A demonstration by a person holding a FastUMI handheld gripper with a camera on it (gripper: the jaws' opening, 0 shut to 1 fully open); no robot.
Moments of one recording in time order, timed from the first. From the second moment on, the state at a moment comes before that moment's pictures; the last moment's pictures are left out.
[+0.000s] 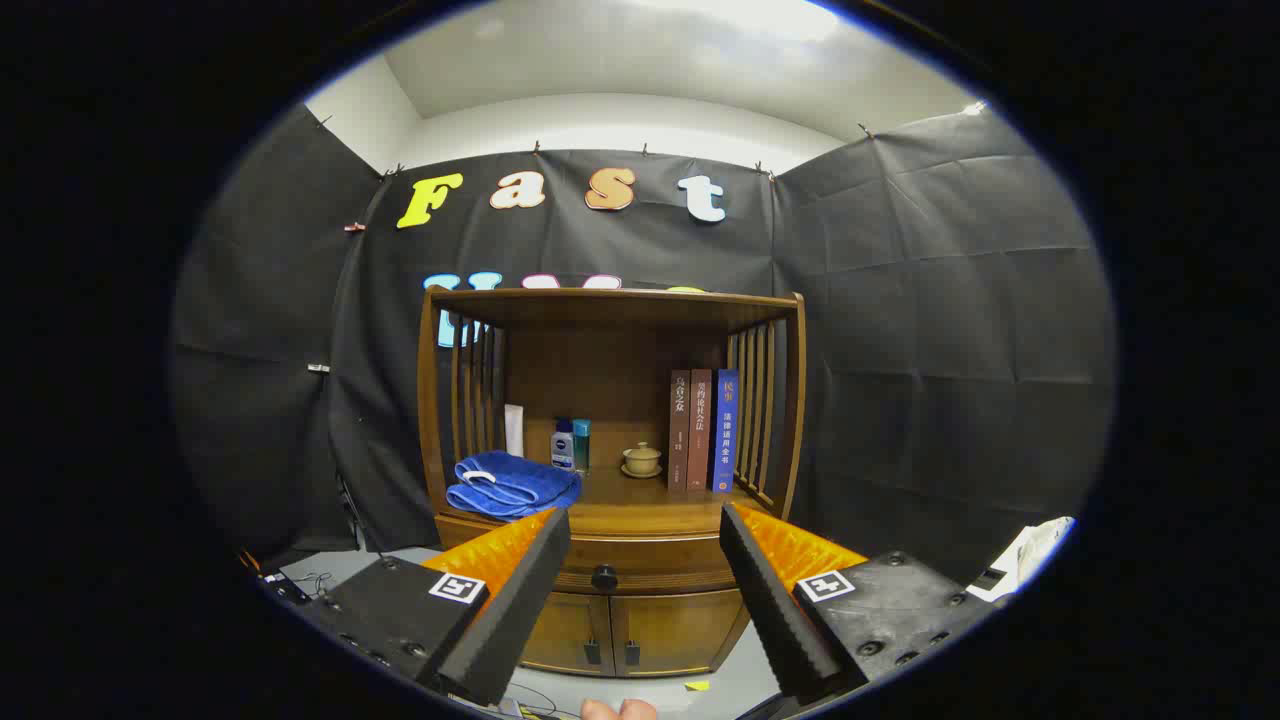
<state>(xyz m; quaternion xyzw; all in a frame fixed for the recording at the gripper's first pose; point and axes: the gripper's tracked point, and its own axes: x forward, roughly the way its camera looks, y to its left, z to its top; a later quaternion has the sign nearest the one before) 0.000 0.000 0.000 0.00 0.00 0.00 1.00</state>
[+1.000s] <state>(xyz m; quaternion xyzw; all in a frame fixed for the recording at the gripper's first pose) 0.005 0.001 -0.006 0.01 -0.01 0.01 1.00</state>
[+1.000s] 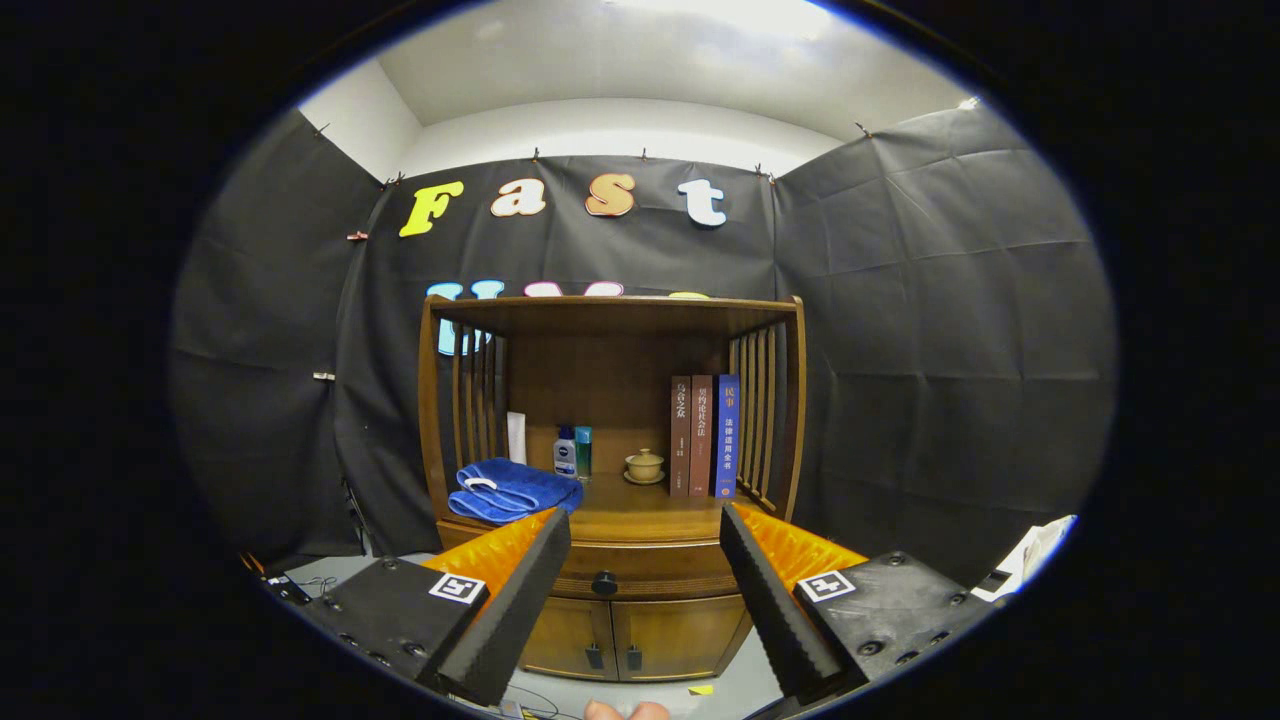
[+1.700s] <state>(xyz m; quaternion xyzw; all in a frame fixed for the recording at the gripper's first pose) 0.144 0.033 -0.177 0.03 0.00 0.02 1.00</state>
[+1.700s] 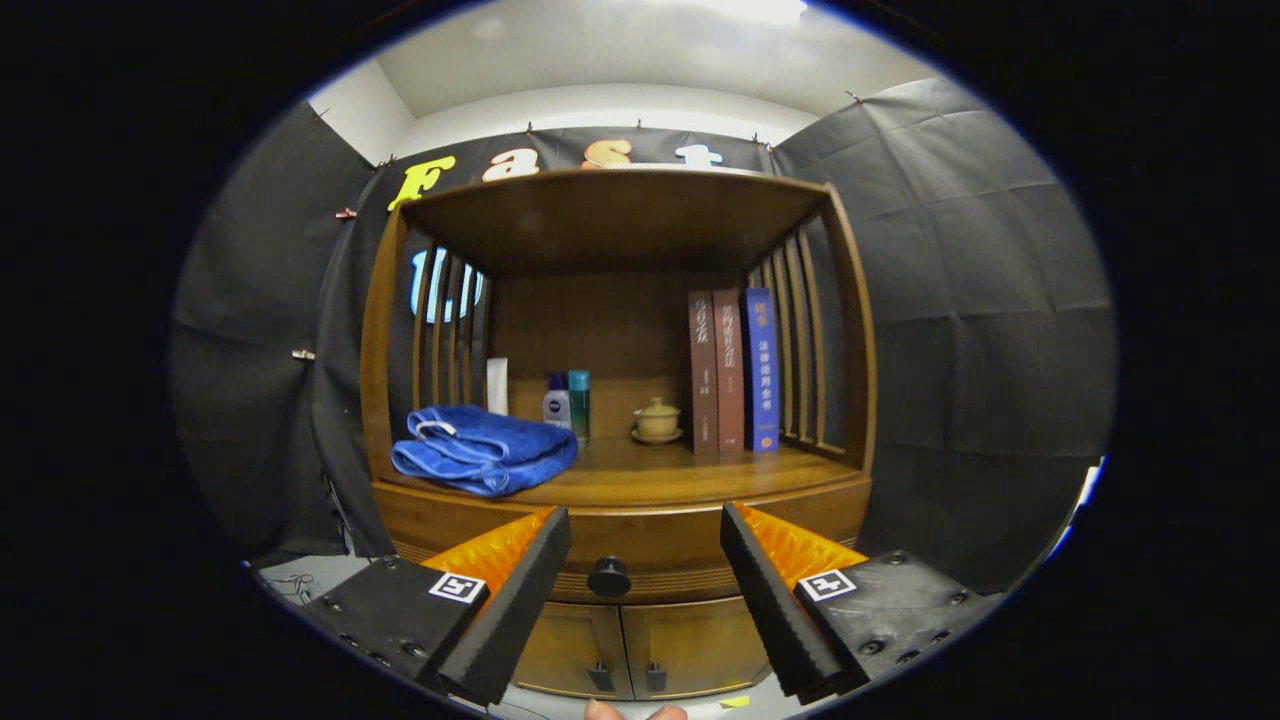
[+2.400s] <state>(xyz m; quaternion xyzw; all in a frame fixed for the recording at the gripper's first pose) 0.232 0.063 -0.294 0.00 0.09 0.03 1.00</state>
